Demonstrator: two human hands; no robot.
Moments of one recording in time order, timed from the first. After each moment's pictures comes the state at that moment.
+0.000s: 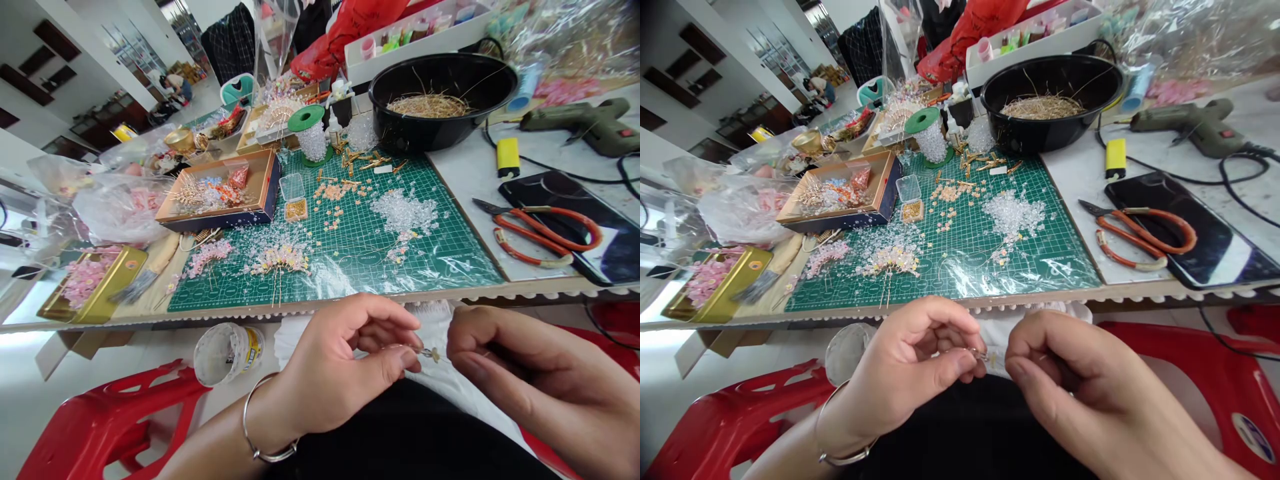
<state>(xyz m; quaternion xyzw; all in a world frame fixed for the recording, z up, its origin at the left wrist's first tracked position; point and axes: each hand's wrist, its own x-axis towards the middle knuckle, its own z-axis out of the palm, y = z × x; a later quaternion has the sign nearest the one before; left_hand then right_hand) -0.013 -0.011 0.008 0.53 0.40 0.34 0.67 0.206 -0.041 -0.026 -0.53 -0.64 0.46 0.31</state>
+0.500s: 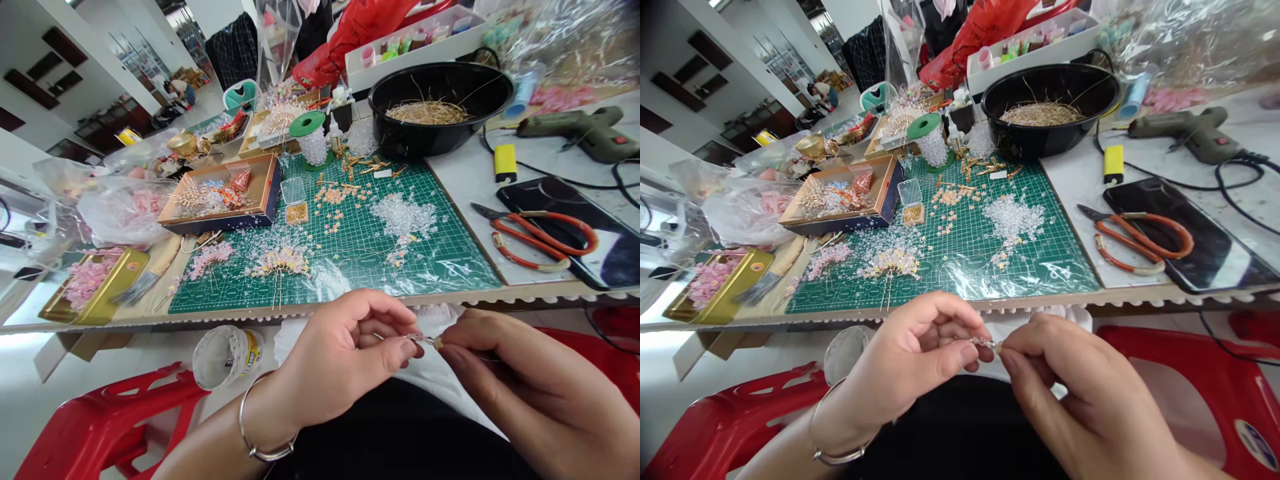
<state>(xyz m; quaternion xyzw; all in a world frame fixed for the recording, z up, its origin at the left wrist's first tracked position) -0.008 -0.005 0.016 0.45 0.43 0.31 0.72 0.192 -0.037 -0.021 -0.48 -0.73 0.31 0.38</state>
